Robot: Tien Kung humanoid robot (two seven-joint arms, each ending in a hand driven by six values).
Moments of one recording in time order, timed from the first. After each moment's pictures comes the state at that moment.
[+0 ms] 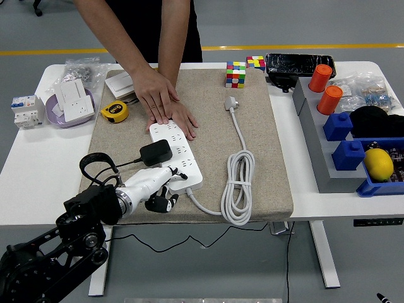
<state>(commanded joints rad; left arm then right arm) -0.26 0.24 -0.84 -1.58 1.95 -0.20 0.49 0.09 -0.16 1.58 0.18 -1.76 -0.01 0.02</state>
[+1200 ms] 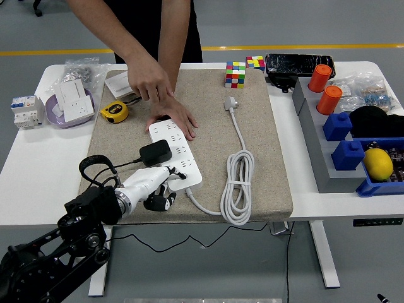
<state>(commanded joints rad) -0.26 0.23 -0.84 -1.52 1.98 -0.18 0.47 0.09 -0.16 1.58 0.18 -1.76 -0.01 0.02</state>
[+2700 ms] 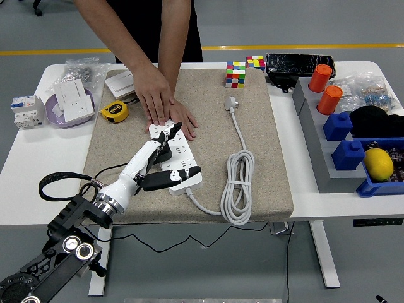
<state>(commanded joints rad) -0.09 0.18 -0.99 -1.59 1.47 0.15 0.01 0.08 -0.16 1.57 0.18 -1.75 -0.01 0.02</state>
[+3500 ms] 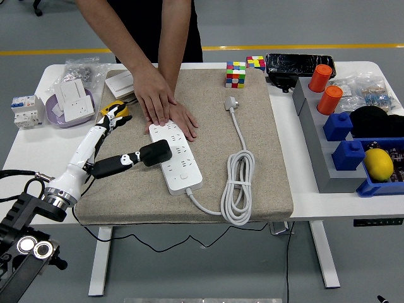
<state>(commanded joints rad) 0.04 0.23 -1.27 -1.68 1.60 0.14 0.02 0.08 -0.16 1.58 0.18 -1.75 -0.01 0.02</state>
